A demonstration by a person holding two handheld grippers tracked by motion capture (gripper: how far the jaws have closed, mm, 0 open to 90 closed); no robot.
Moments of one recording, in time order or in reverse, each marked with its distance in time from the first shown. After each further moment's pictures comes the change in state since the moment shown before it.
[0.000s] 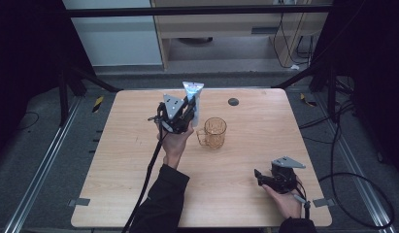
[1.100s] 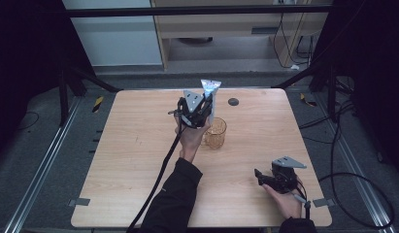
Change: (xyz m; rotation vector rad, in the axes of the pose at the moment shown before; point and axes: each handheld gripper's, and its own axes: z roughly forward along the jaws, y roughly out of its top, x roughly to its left) left arm -0.030 -0.007 0.042 0.028 -0.046 0.007; right arm -0.002 0.000 0.000 -0.008 0.008 0.009
